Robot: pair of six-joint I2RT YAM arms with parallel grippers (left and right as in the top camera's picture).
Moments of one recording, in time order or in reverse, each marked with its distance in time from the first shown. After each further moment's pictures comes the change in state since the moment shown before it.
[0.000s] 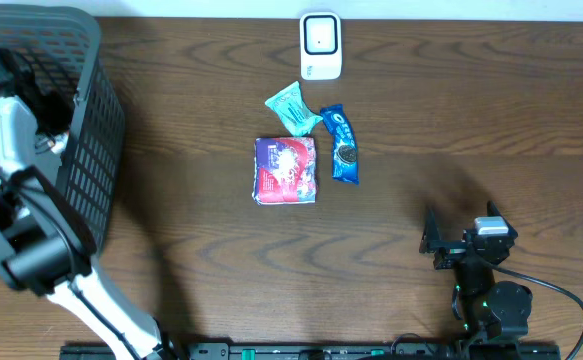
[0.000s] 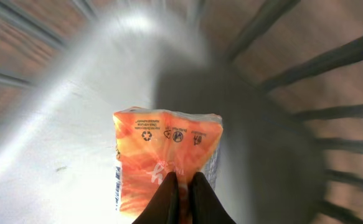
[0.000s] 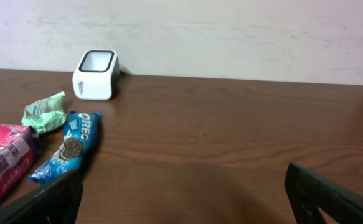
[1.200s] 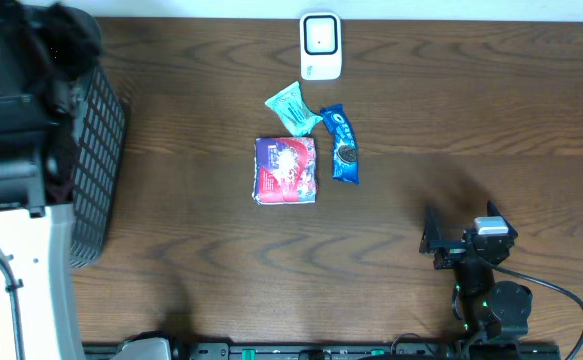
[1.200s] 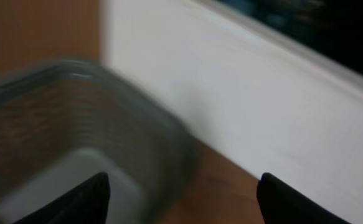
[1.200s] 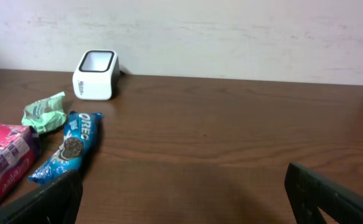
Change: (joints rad) left arm -0.354 -0.692 0.007 -0.014 -0.324 -0.274; right arm 0.000 0.000 0.000 0.000 0.000 0.000
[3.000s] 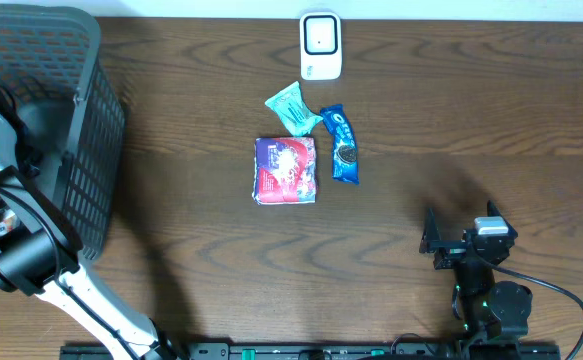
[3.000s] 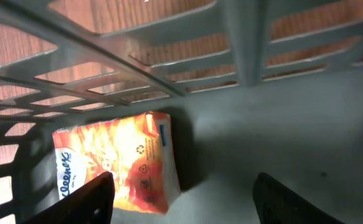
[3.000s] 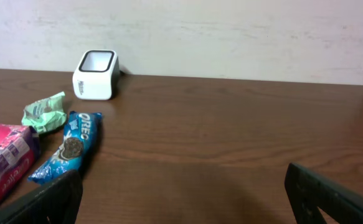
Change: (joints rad) left arm 0.455 0.807 -0.016 -0.202 -0.192 -0.257; right arm 0.000 0.000 0.000 0.000 0.000 0.000
